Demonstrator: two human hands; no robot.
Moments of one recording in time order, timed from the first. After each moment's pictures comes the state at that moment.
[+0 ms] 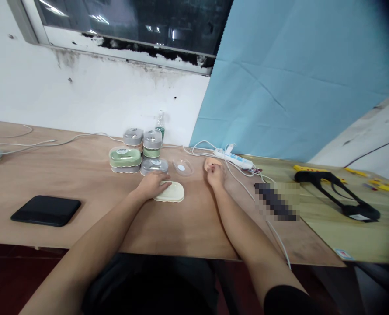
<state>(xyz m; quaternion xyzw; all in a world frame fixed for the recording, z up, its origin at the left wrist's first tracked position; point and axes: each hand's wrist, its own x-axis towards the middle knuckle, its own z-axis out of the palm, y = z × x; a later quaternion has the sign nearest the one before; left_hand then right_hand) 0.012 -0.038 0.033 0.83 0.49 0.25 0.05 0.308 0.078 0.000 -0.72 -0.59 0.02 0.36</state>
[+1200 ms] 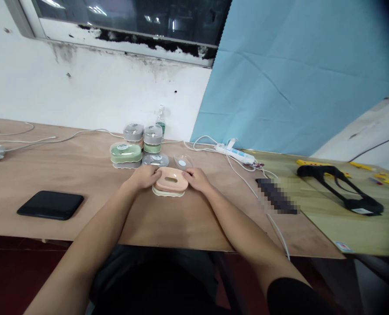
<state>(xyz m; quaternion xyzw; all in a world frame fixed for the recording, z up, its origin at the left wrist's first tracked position) -0.014 -0.039 0.051 0.80 0.57 0.17 0.08 0.237 0.015 0.022 -0.43 -0.84 0.16 0.28</state>
